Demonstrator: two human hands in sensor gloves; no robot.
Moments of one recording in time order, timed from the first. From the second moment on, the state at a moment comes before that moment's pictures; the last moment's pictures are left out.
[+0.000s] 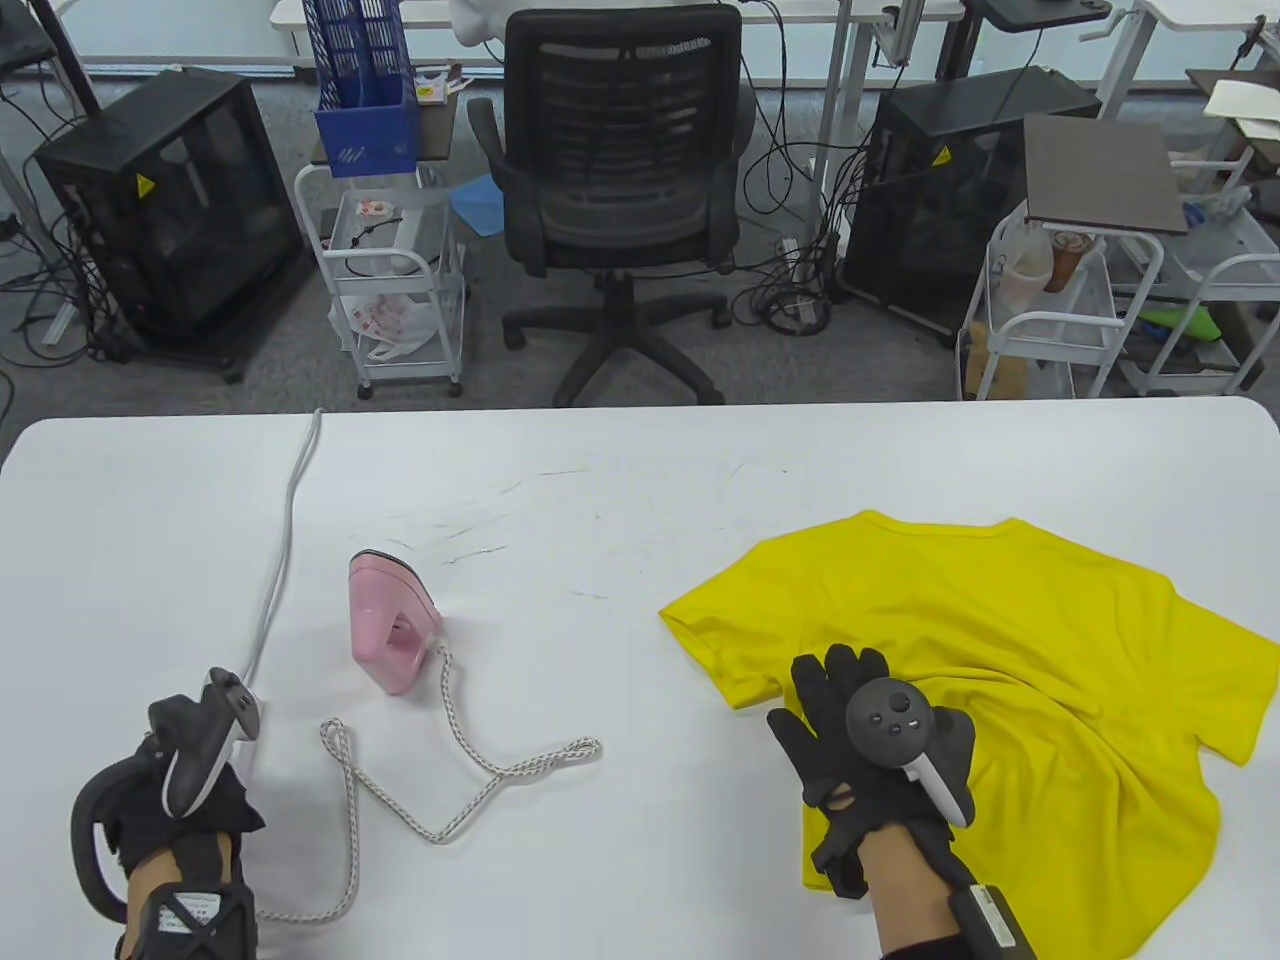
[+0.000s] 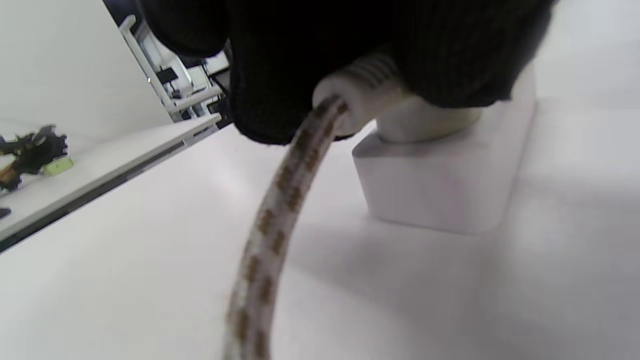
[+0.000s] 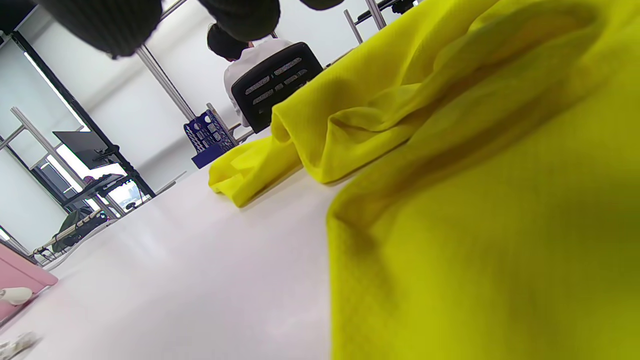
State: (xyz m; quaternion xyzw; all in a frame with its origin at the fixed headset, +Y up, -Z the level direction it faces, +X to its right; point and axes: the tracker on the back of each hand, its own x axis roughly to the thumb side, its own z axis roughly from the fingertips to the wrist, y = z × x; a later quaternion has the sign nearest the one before) left_hand -0.400 -0.706 -0.312 -0.16 0.37 -0.09 0.91; right_hand 0.178 -0.756 -0.326 -0.01 0.02 0.96 0.30
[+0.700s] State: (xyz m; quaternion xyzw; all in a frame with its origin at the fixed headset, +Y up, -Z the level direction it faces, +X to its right) left_hand -0.414 -0.736 -0.319 -0.21 0.34 -0.04 0.91; right_hand 0.178 -0.758 -0.329 -0.01 0.03 0.96 0.29
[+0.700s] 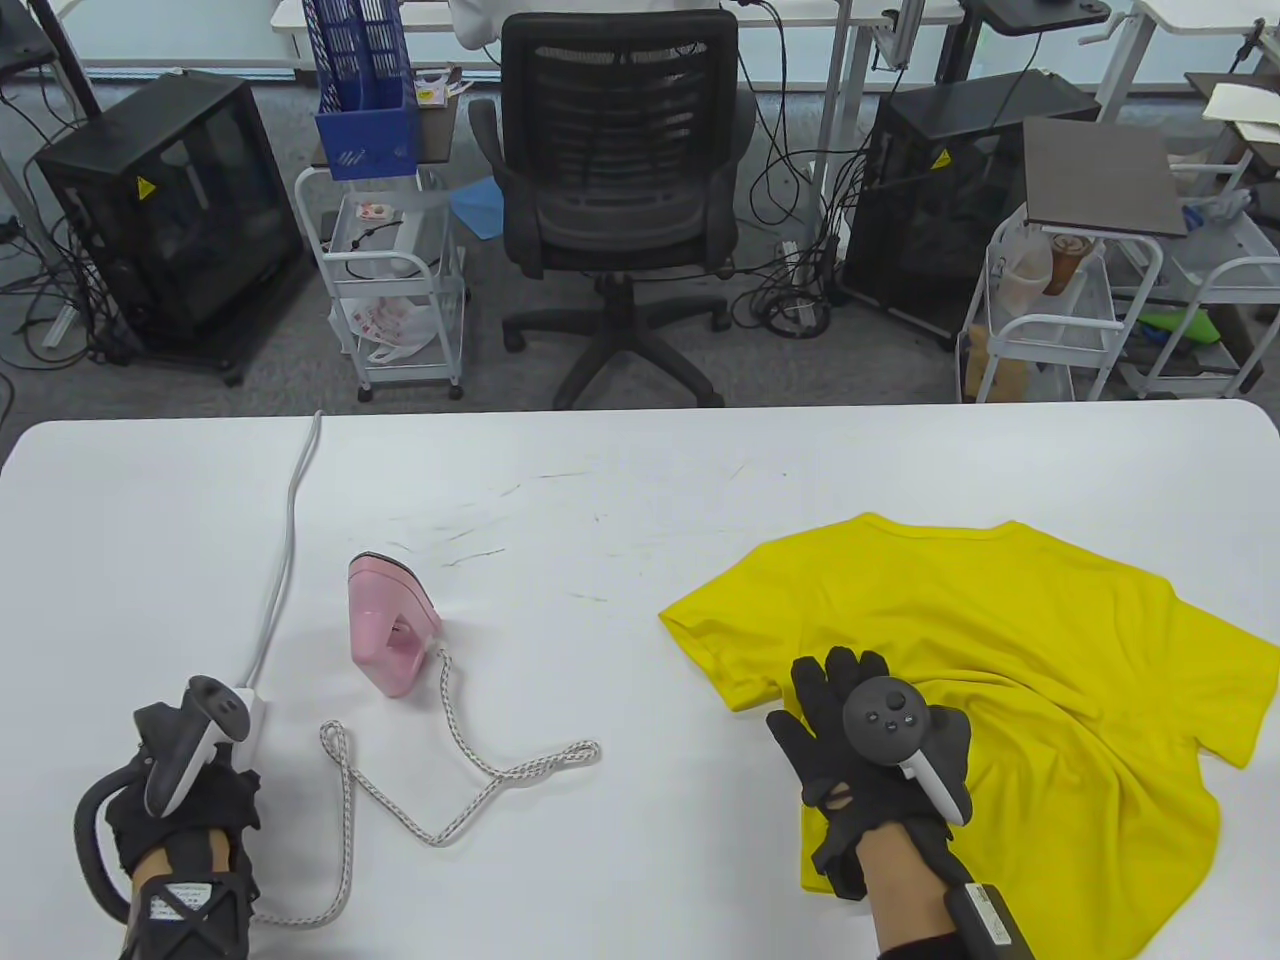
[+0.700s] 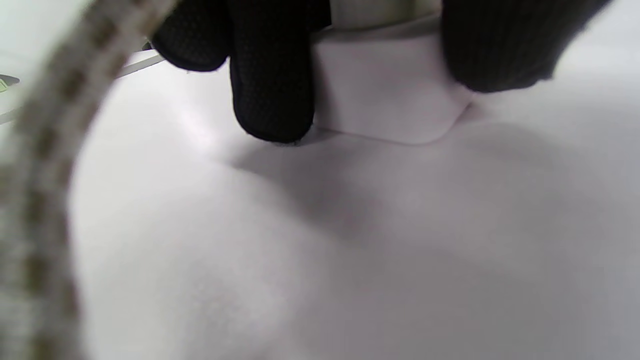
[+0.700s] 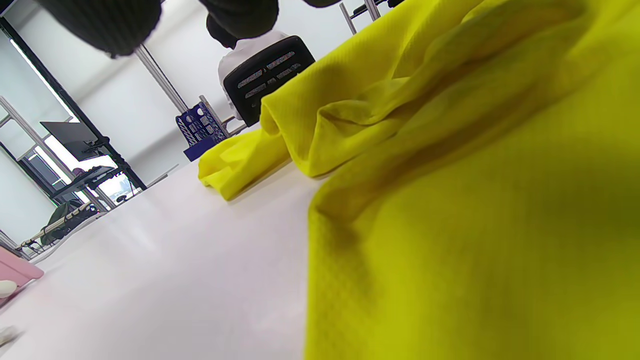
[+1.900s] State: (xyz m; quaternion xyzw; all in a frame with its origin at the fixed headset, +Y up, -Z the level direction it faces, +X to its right) left_hand -0.270 -0.650 -0.295 -0.16 0.12 0.02 0.98; right_hand 0.183 -0.758 -0.328 -0.02 0.03 0.95 0.30
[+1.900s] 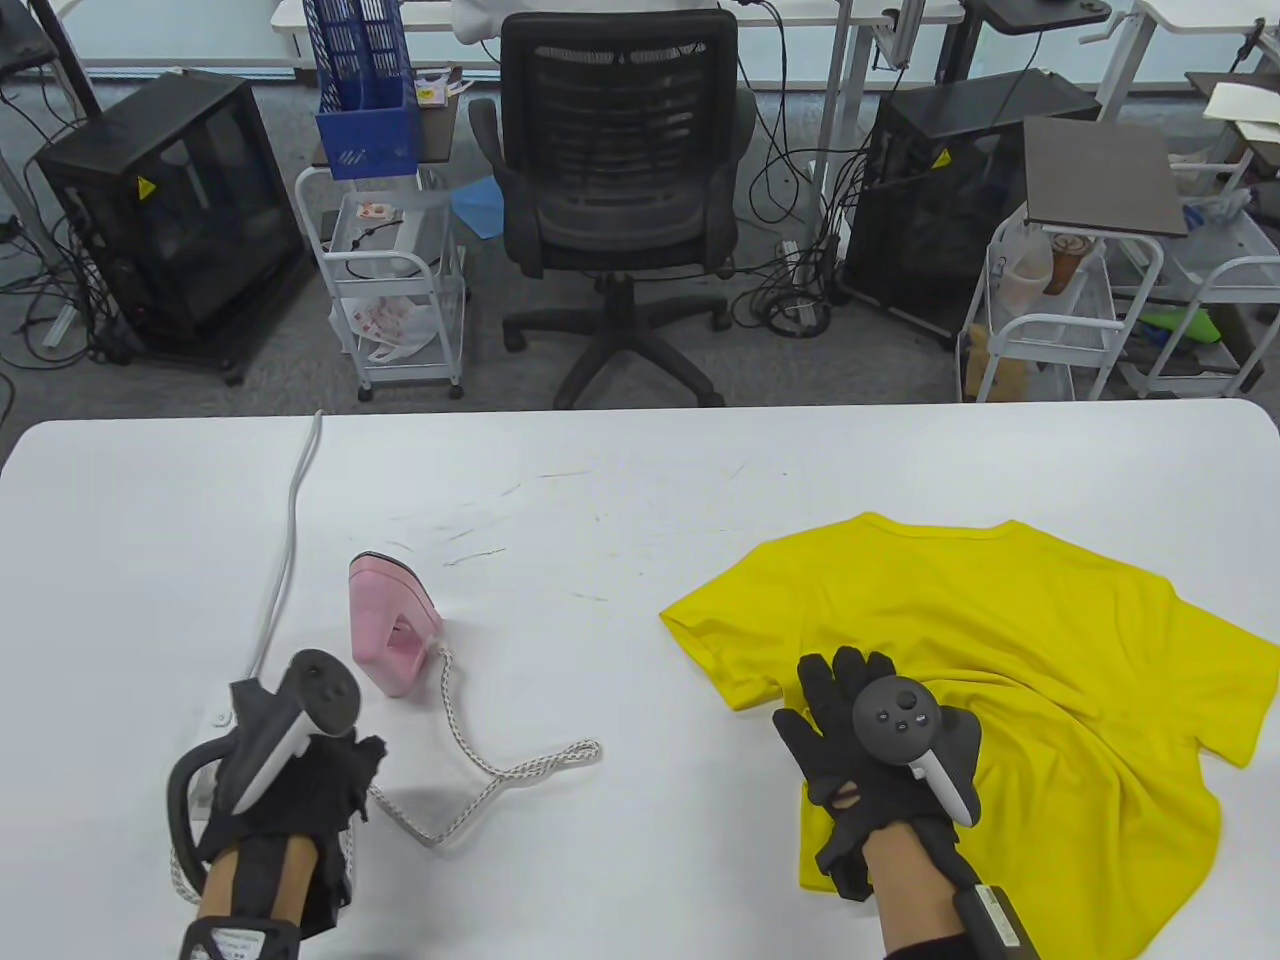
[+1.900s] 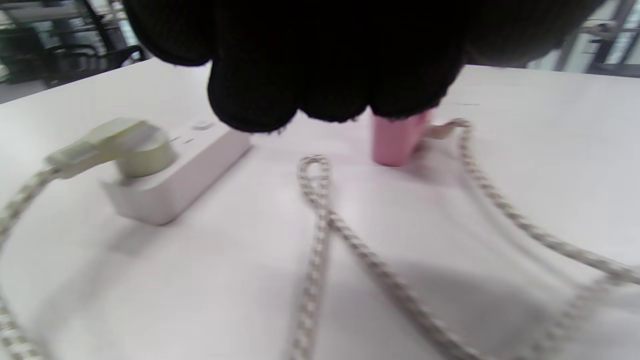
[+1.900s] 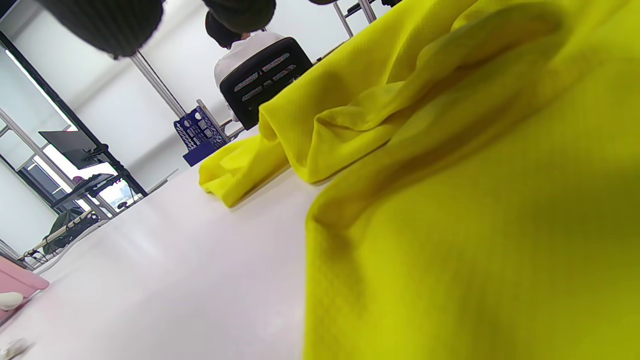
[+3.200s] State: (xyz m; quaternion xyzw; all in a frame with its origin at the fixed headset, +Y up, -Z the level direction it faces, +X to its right) left_hand -0.190 -0.705 -0.319 -0.06 -0.04 0.15 0.99; right_hand 0.042 -0.699 -0.330 0.11 0.07 0.97 0.18
